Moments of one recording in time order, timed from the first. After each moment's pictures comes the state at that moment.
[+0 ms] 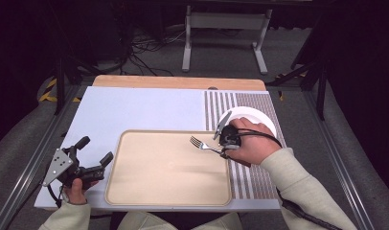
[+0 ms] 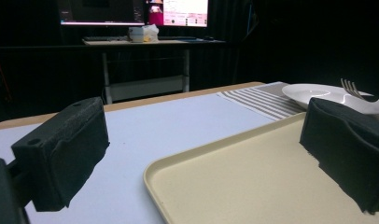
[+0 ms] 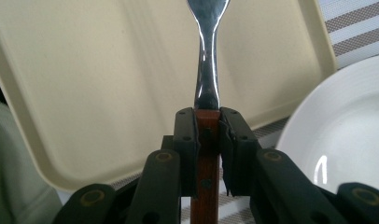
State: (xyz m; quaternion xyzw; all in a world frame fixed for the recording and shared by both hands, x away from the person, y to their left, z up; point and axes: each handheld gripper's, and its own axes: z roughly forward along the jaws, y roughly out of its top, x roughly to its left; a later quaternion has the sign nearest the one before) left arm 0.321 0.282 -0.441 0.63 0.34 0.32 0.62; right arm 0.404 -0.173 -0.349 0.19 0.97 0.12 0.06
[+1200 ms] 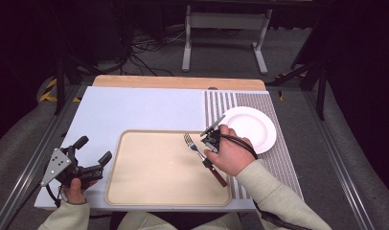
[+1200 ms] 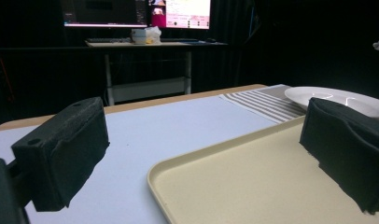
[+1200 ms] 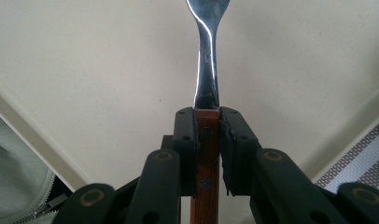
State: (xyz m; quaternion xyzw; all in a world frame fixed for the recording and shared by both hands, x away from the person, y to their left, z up) left arm 0.321 0.284 -0.440 0.63 0.35 0.32 0.62; right arm 0.397 -0.134 -0.379 0.44 0.89 0.15 -0.02
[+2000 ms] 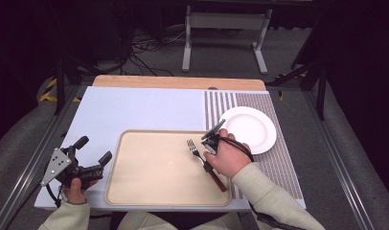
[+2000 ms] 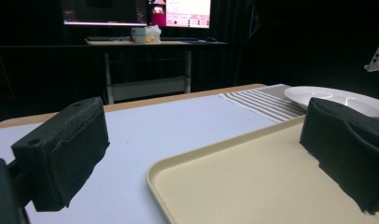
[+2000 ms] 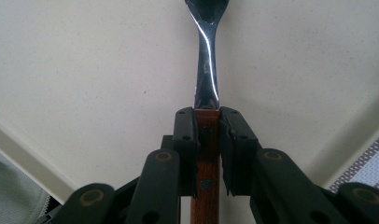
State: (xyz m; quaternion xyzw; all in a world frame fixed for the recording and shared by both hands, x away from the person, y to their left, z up) left arm 0.321 0.285 -0.441 0.63 0.35 0.32 0.62; right arm 0.400 -0.136 -0.402 0.48 0.87 0.12 -0.04
